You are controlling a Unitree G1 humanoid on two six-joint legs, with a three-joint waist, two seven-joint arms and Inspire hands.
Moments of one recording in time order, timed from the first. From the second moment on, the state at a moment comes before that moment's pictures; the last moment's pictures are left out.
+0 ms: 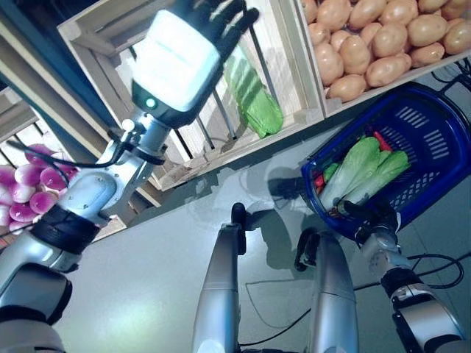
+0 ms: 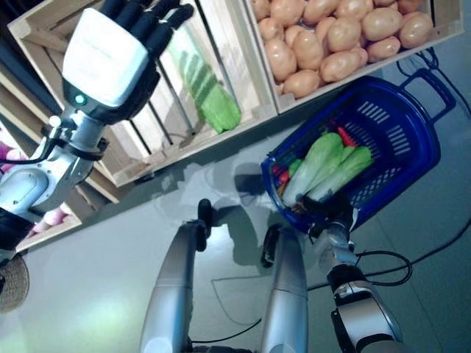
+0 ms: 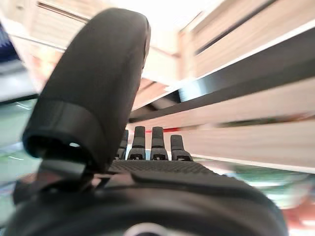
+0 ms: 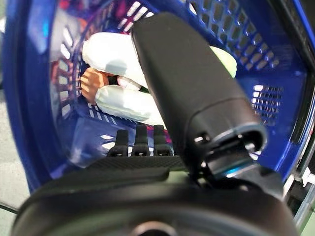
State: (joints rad) left arm -0.99 1.03 -0.68 0.12 0.95 -0.04 0.62; right arm -0.57 -0.45 0.22 0.95 0.88 -0.10 -0.45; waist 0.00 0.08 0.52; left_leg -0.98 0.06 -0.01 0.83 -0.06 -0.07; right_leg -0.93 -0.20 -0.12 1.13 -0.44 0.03
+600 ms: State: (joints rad) left arm -1.07 1.03 -0.94 0.36 0.98 -0.14 0.59; right arm -0.52 -0.48 0.26 0.76 0.92 -0.12 -0.41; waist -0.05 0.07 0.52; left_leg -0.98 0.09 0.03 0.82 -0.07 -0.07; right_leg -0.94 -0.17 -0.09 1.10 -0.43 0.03
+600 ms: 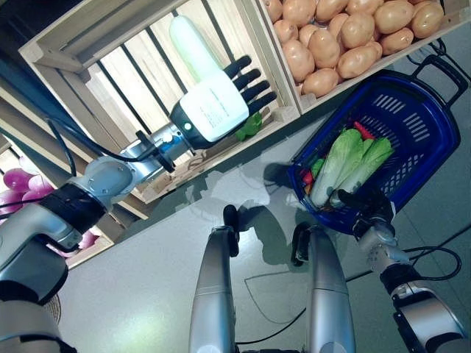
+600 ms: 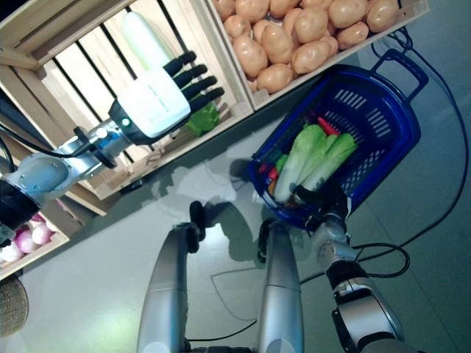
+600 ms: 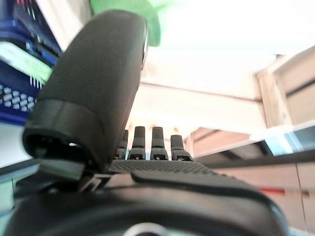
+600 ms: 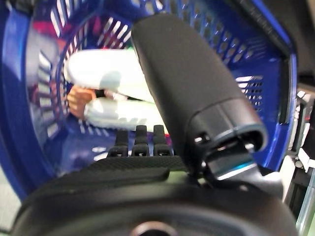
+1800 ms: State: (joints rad) left arm -0.86 0.98 -0.80 0.59 1.06 -0.01 0.87; right arm -0.44 -0.55 0.28 0.54 0.92 -0.12 -0.45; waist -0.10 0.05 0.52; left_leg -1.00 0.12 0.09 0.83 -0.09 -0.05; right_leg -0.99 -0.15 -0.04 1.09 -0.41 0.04
